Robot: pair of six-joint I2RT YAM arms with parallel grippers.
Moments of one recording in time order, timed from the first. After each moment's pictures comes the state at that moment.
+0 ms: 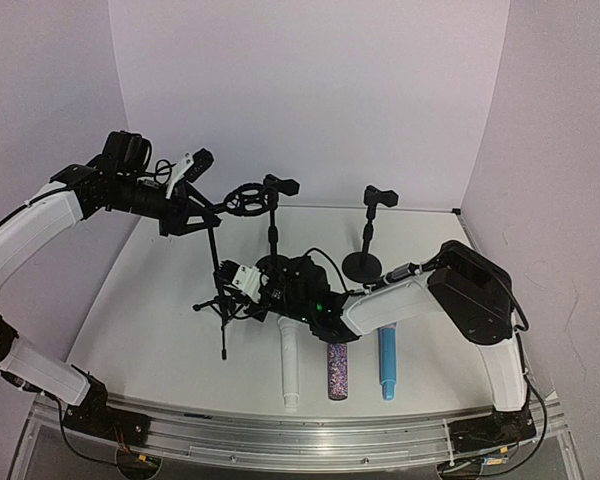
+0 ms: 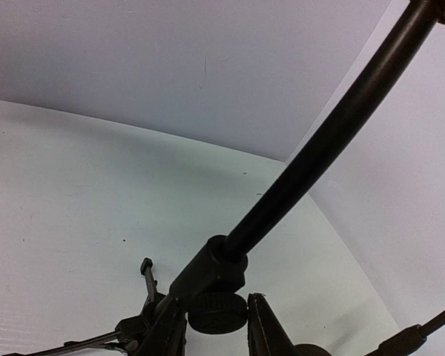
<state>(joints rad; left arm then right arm) -0.42 1.35 1.37 -0.66 0.71 0.47 1.07 2.19 1.33 0.74 -0.02 -0.49</state>
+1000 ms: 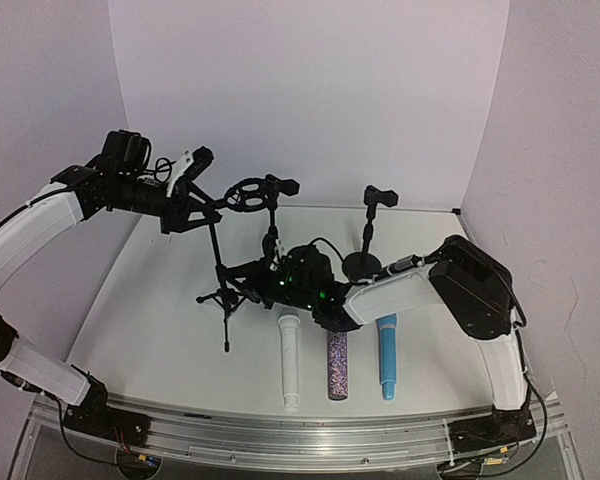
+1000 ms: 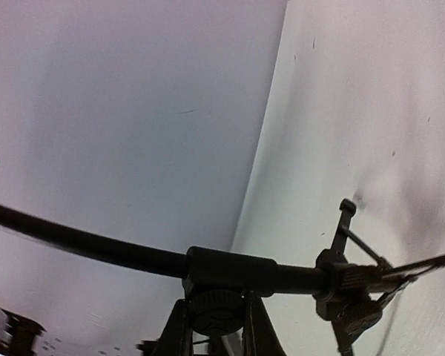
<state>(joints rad) -0.42 1.35 1.36 -0.62 0.71 0.50 1.02 2.20 1.36 0.72 -0.16 1.15</state>
